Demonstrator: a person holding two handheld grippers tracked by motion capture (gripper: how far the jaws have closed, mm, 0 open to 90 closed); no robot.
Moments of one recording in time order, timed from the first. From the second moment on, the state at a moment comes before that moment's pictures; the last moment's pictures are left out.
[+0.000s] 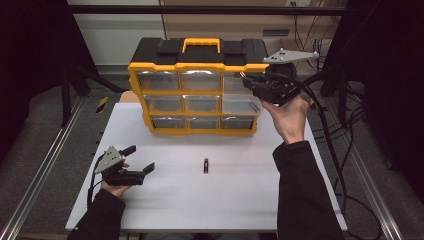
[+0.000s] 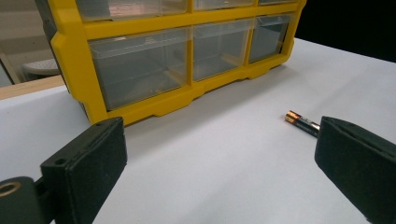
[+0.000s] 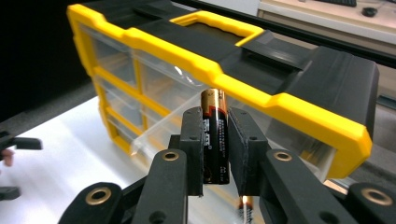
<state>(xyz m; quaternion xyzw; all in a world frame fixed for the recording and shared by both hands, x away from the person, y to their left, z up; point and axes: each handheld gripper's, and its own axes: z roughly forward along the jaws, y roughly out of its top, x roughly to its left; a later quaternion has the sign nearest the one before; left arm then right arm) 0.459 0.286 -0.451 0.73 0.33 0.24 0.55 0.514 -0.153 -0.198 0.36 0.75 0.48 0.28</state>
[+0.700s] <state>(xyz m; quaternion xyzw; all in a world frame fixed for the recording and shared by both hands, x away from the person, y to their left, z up) 0.460 0.286 -0.452 0.73 0.33 0.24 0.55 0.542 -0.144 -0.216 0.40 0.78 0.41 0.27</state>
